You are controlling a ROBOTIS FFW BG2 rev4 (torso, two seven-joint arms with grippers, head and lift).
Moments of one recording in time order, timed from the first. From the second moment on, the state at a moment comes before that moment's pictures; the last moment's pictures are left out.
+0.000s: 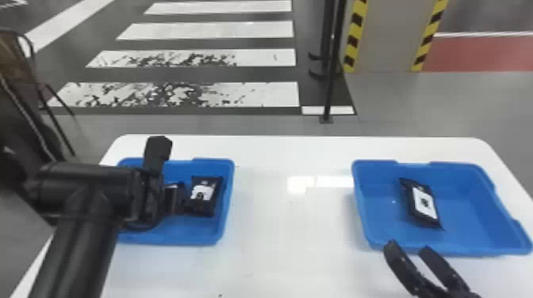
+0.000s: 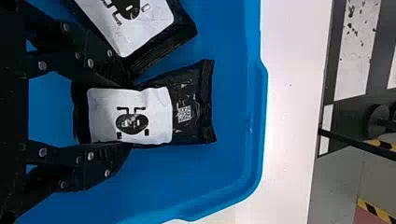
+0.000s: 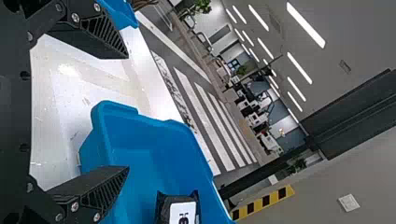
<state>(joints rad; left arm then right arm) -0.30 0.18 0.02 -1.55 -0.03 1.30 -0.48 0.63 -0.10 -0.09 -1.98 -0.61 0.13 0.36</state>
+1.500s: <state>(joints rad) 0.15 0.19 -0.07 -2.23 0.26 1.16 -0.61 0.48 -0.14 0.02 -2.04 -0.66 0.37 0.50</state>
